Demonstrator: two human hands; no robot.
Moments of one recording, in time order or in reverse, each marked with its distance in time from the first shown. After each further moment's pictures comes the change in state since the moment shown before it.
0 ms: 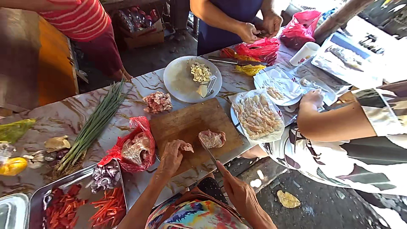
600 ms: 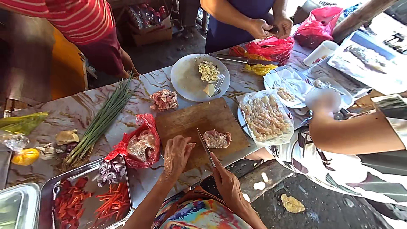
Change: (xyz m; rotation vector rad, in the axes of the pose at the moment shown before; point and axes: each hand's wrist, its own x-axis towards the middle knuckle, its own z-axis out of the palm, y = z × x) left_hand -0.002 -0.003 0.022 0.256 0.297 0.087; right_hand 0.026 -0.011 0.045 0.134 0.074 0.004
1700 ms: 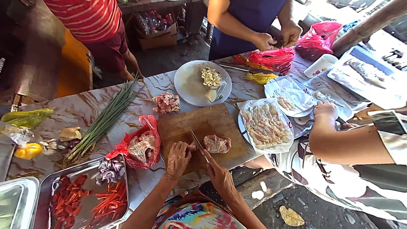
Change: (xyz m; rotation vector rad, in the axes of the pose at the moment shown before) left_hand -0.002 -0.005 0.024 -0.064 0.063 -0.044; right_hand 0.029 0.009 0.011 0.004 -0.132 0.000
